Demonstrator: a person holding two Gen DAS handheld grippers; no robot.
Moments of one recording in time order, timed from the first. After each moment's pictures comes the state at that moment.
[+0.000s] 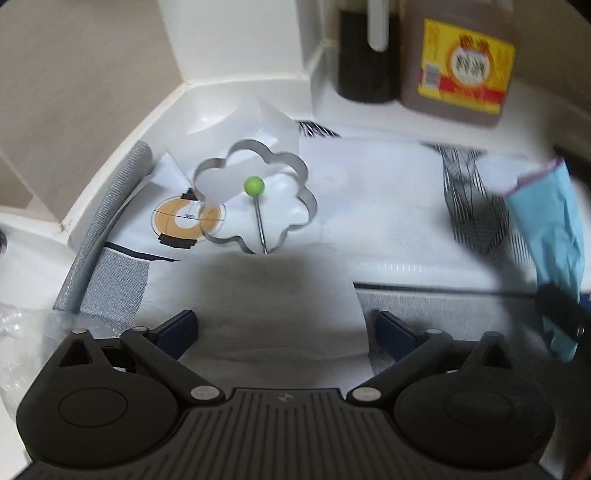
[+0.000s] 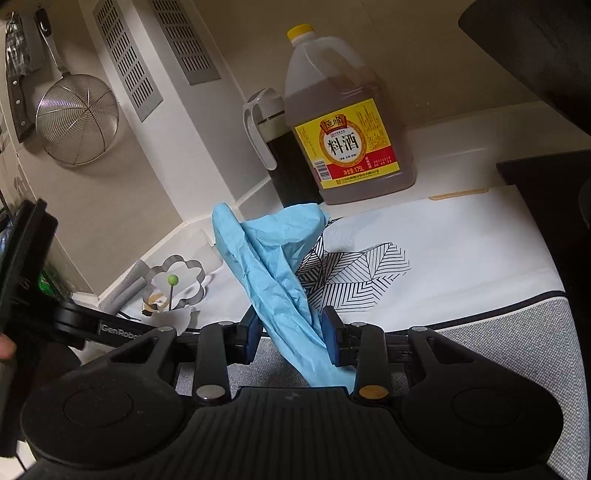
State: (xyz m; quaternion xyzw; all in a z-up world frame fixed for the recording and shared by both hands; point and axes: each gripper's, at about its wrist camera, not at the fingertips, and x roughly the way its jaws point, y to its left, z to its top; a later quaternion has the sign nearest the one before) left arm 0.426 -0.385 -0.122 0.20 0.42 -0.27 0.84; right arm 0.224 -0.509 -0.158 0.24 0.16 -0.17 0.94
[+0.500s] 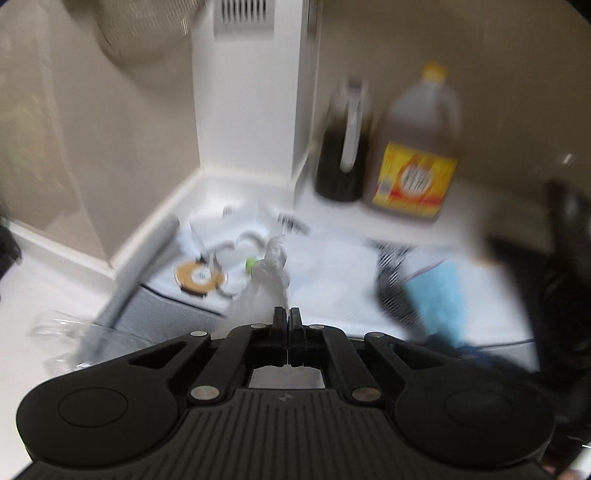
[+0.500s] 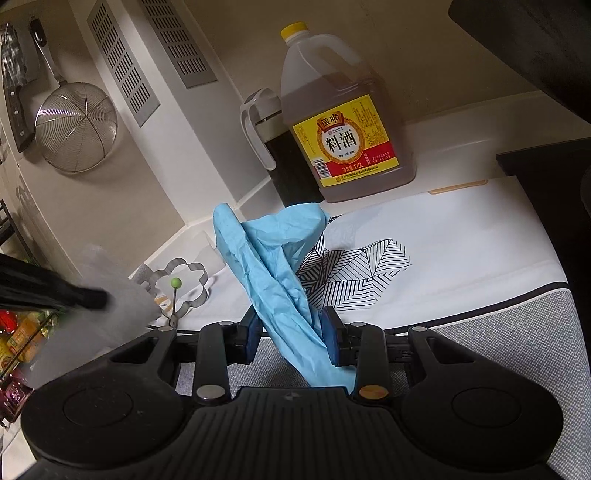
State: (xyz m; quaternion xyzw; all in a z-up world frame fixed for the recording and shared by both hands) left arm 0.368 -0.324 -0.021 0.09 0.33 -0.33 0.88; right arm 0.222 -0.511 -0.161 0.25 0.15 -0.16 0.94
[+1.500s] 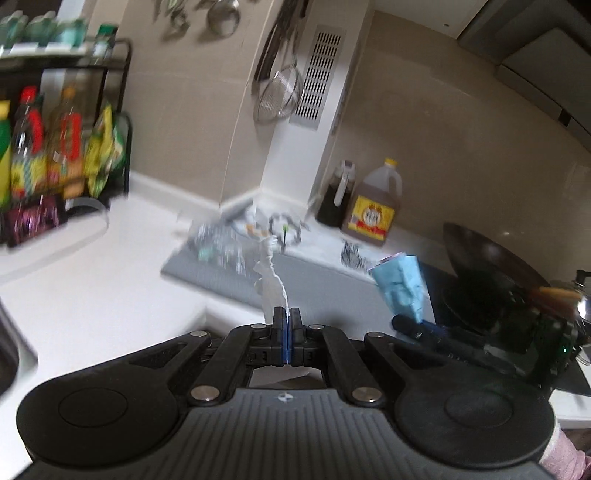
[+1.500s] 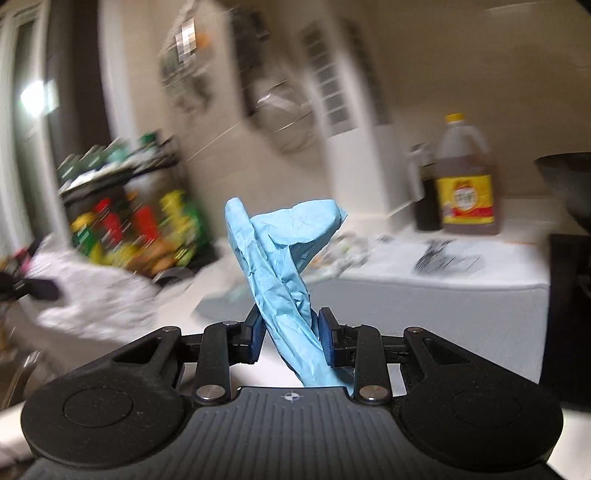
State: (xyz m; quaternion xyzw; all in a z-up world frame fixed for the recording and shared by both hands) left arm 0.109 -0.037 -0.008 -0.05 0.27 -0.32 0.91; right arm 0.044 -0.342 -0.106 0.10 0.14 0.00 0.99
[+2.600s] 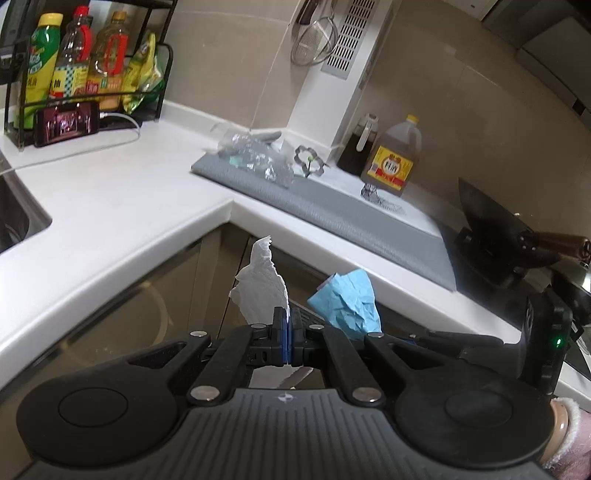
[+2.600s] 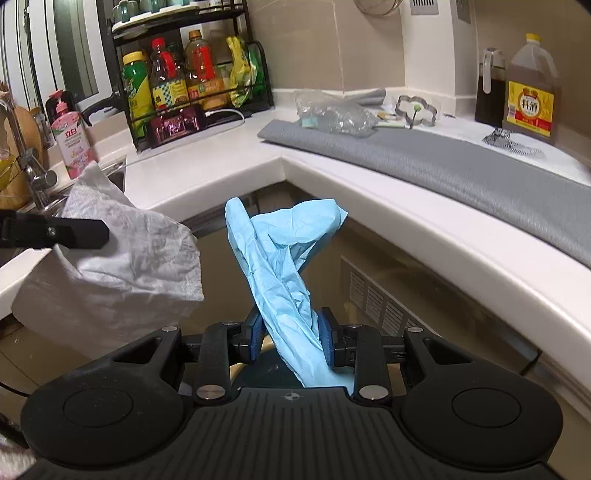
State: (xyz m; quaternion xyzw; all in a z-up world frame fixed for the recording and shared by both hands) left arm 0.059 0.001 -0.101 -0.08 0.32 -0.29 0.90; right arm 0.024 -0.253 -0.184 0.02 0.32 0.05 0.95
